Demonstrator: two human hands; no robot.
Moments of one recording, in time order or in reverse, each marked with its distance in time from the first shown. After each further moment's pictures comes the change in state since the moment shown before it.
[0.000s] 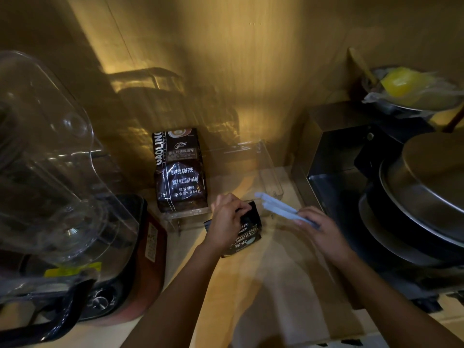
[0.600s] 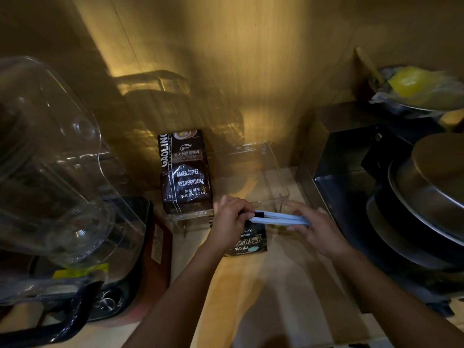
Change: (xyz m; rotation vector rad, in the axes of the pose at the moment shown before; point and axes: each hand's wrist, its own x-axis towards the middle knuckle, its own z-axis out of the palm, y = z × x) left_hand -0.001 -0.001 -0.009 -0.037 -0.045 0.013; right_hand 0.012 -0.015 0.008 -0.422 -0.094 -0.094
